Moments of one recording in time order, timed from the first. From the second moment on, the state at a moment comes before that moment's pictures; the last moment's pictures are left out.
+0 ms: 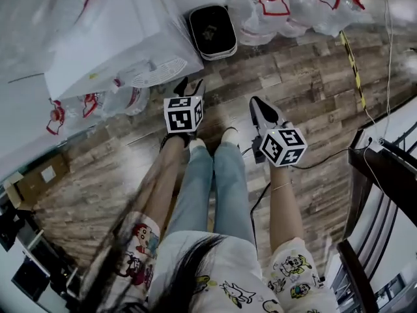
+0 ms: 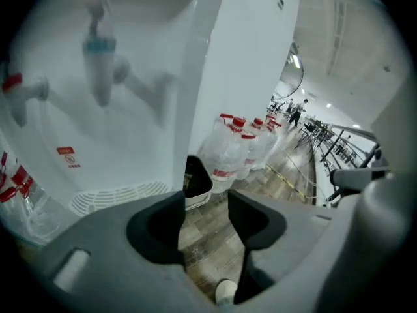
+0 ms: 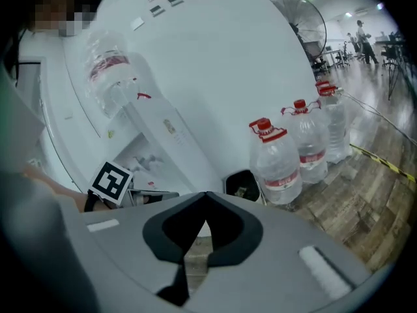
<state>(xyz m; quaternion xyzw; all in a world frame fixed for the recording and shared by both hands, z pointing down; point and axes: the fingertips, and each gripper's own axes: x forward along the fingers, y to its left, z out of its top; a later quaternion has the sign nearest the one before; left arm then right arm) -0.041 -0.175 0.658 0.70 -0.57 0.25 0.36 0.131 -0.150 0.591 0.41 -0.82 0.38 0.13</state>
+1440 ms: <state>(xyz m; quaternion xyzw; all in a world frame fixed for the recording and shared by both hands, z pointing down) -0.187 0.092 0.179 0.75 -0.64 -0.04 0.14 -0.059 0.029 0.149 0.25 -0.97 0.03 0.02</state>
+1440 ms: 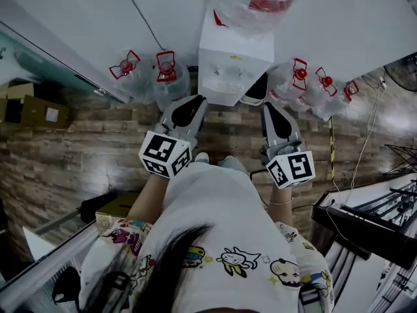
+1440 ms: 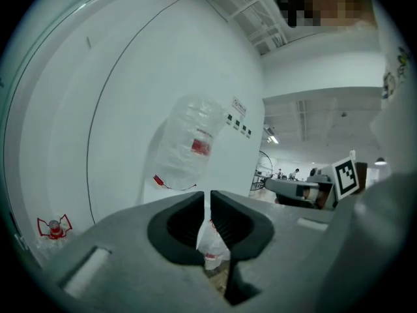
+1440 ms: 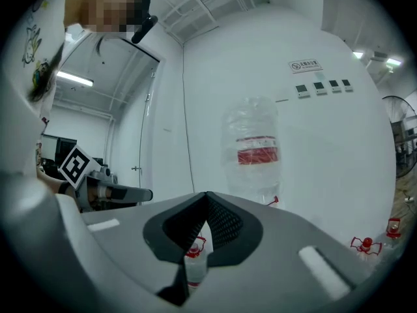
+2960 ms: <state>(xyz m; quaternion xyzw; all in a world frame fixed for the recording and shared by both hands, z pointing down) -0.195 0.117 0.177 0.74 -0.67 -0.02 0.10 -0.058 0.045 0.168 0.26 -0.96 0.06 0.02</state>
